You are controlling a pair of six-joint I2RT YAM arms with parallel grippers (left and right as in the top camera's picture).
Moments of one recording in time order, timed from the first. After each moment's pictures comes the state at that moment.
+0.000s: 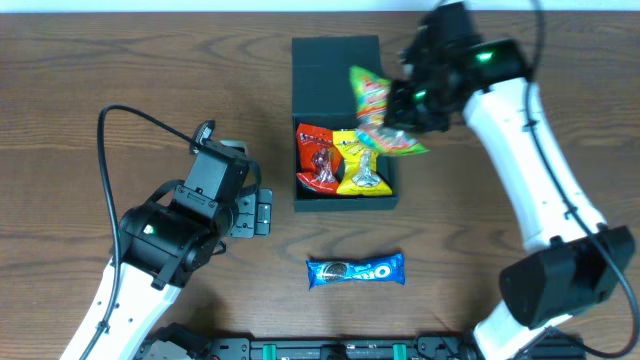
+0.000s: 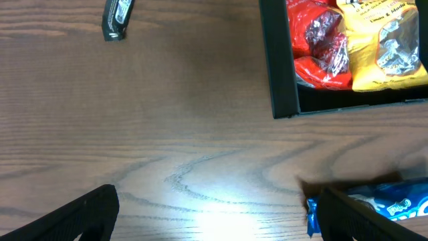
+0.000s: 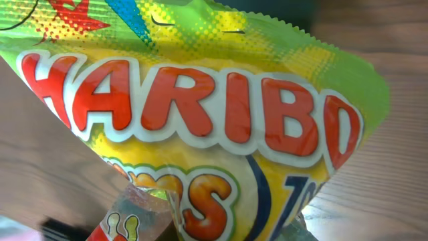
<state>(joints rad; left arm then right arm) -0.49 1.09 1.12 -1.12 -0.14 -0.35 0.31 1.82 1.79 -1.23 -0.28 0.38</state>
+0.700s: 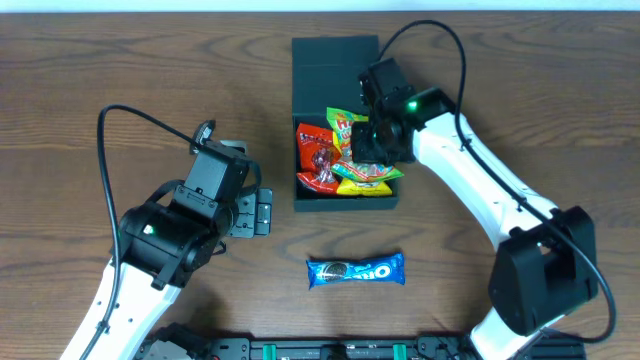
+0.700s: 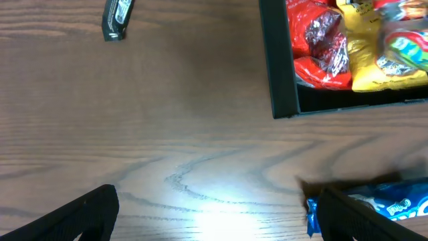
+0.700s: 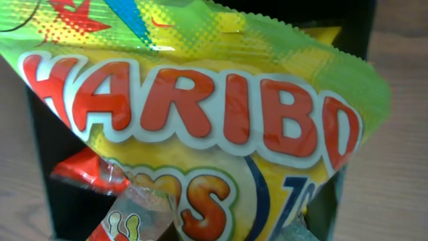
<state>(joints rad) -0.49 1.09 1.12 -1.12 -0.14 -0.35 0.45 1.82 1.44 -0.89 -0.10 0.46</state>
